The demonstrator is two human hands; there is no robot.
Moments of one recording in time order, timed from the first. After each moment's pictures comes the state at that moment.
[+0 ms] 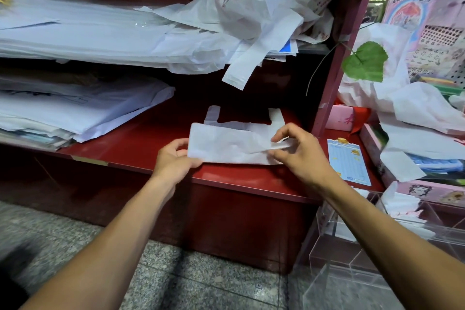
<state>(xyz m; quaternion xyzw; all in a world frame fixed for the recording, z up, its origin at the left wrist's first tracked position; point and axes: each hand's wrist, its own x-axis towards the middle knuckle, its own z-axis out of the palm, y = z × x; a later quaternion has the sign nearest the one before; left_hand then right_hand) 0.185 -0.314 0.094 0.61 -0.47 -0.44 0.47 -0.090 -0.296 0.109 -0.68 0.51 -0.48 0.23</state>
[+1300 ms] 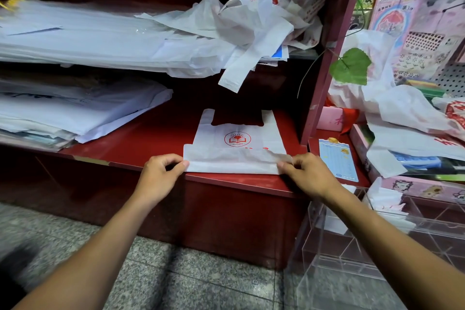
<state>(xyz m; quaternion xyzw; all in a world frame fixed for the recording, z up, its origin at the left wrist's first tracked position) 0.221 -0.296 0.071 0.57 -0.66 -0.23 0.43 -0.120 -0.269 0.094 -0.69 0.64 -0.28 0.19</state>
